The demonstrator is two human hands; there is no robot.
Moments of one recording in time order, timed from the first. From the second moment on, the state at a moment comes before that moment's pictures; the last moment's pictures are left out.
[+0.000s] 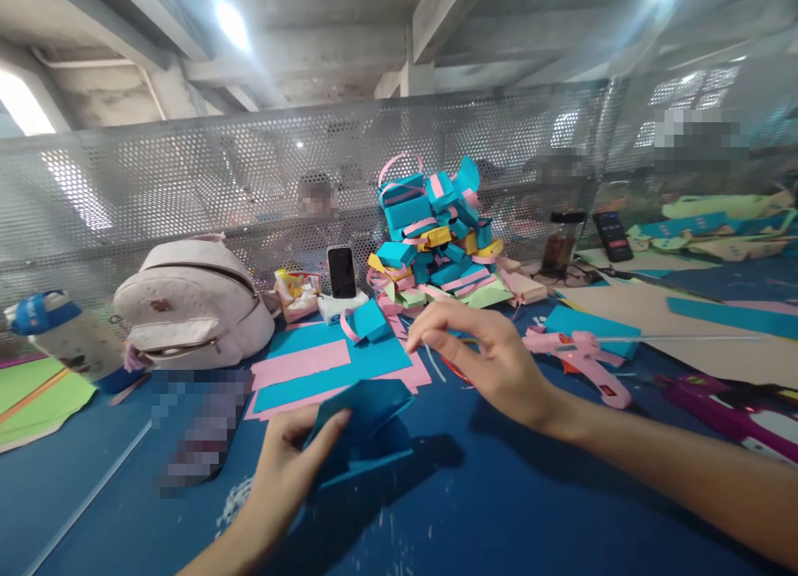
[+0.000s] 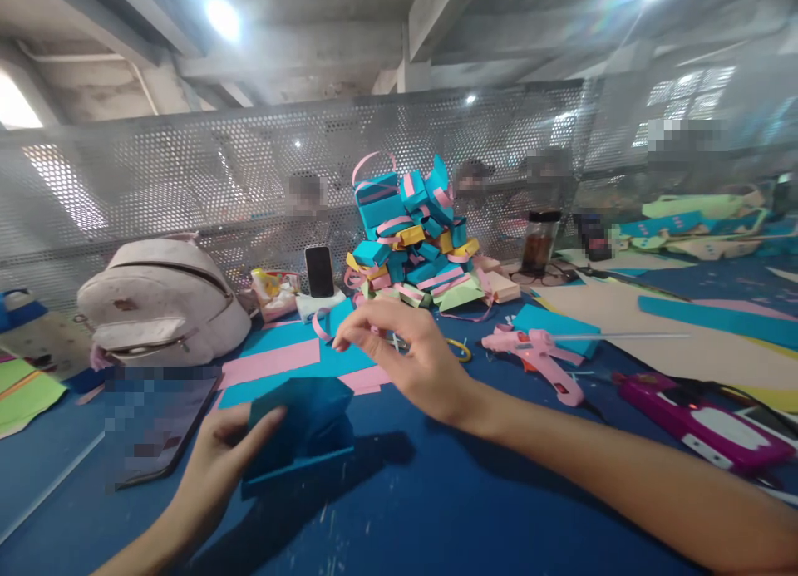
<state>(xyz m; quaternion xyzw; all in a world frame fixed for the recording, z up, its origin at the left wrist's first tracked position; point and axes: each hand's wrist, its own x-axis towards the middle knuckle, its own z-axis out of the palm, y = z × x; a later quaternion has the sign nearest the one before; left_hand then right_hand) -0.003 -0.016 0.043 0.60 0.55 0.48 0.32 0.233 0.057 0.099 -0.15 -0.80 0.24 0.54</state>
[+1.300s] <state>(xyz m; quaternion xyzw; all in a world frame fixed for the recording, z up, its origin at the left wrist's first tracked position) 0.000 -0.034 0.082 0.76 0.44 0.47 0.10 0.218 0.031 0.077 -0.13 -0.87 0.18 0.44</state>
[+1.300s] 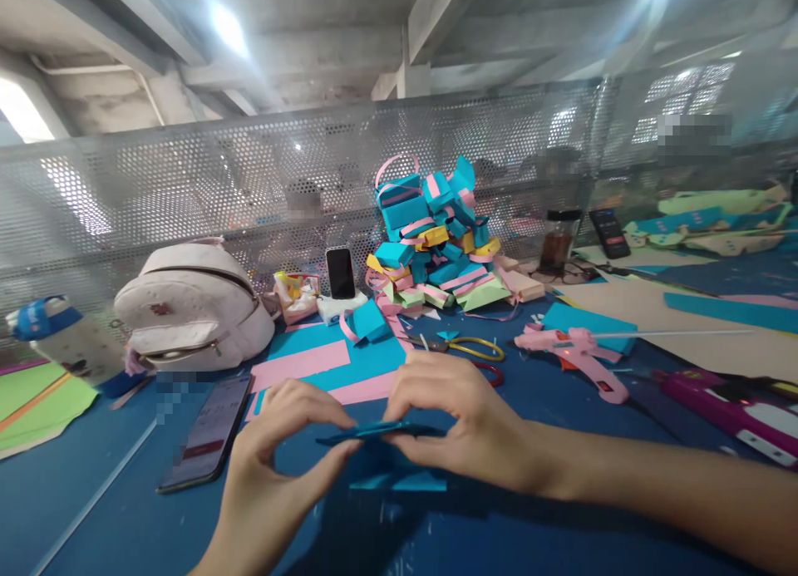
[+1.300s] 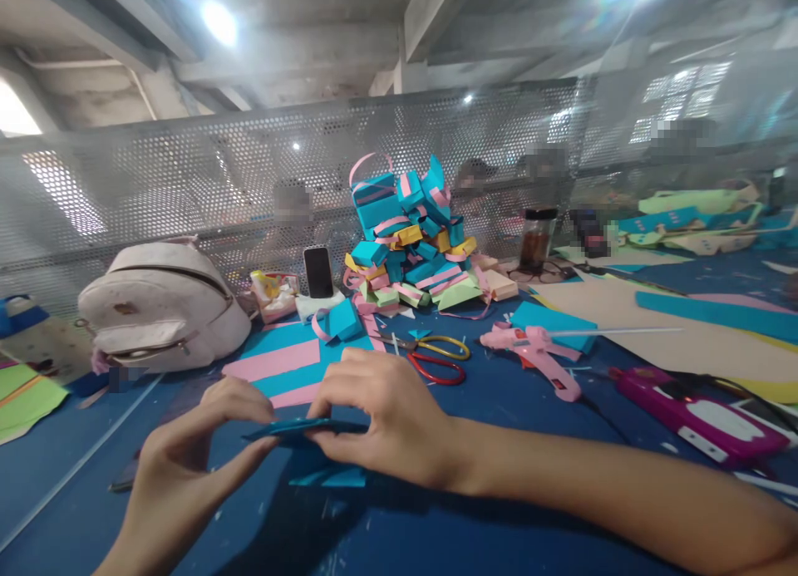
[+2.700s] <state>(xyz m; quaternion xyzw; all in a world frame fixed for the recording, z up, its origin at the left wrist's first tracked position) 0.007 -0.037 0.069 0.74 0.45 0.48 0.17 0.214 0.034 0.067 -0.08 -0.84 0.23 0.49</state>
